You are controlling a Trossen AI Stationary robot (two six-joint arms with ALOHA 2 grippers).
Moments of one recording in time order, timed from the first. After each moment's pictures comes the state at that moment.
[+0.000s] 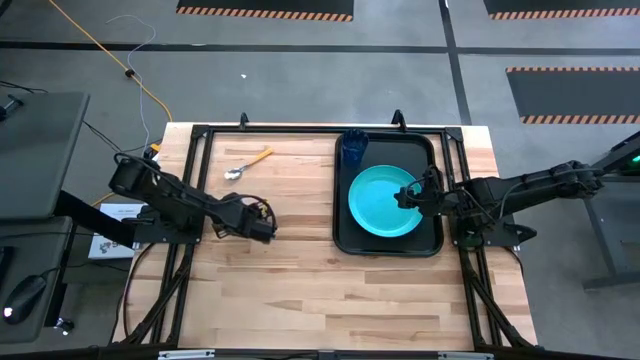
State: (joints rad) left arm -0.20 1.57 0.69 -0.82 -0.45 -2.25; right arm 0.16 0.86 0.66 -0.72 0.52 1.54
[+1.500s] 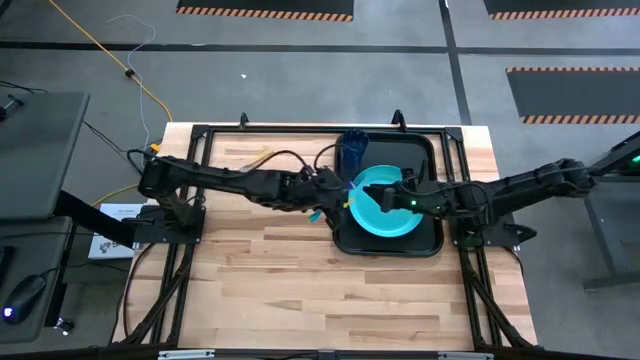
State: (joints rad) left arm -0.08 1.77 1.55 -0.59 -0.41 -0.54; right arm 0.16 1.01 0.66 0.04 0.55 1.07
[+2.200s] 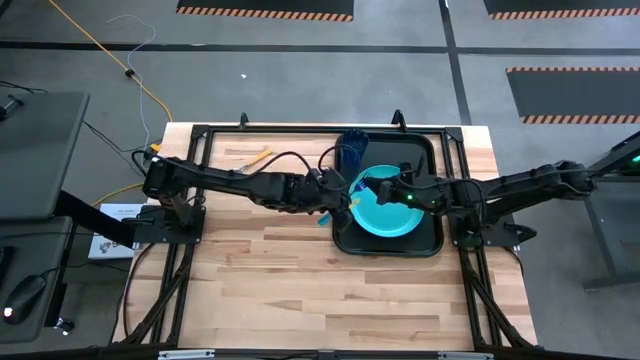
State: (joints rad) left arm -0.08 1.81 1.56 -0.49 -0.39 -0.57; right arm 0.10 1.04 0.66 0.09 0.55 1.06
